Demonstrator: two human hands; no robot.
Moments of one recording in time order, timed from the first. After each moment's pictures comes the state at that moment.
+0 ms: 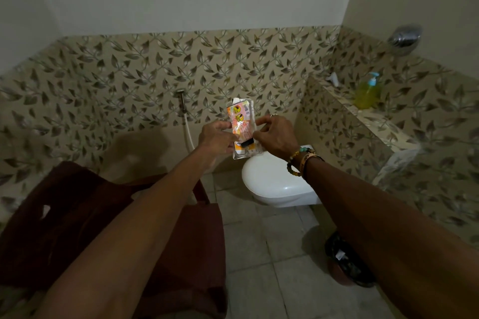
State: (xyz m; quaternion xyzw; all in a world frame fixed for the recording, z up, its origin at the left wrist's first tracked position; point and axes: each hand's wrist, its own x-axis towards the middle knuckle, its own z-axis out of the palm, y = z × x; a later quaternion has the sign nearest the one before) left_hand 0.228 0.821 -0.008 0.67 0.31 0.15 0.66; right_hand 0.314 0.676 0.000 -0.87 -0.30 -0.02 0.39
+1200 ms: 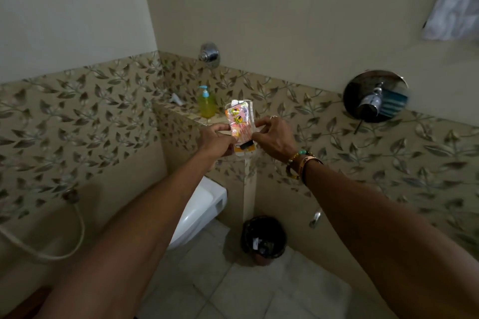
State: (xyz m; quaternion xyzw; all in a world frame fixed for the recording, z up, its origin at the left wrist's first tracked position) left_hand 0.402 0.550 0.029 0.76 0.02 -0.04 0.65; right_hand 0.363 0.388 0.044 -0.90 0.02 -0.19 0.39
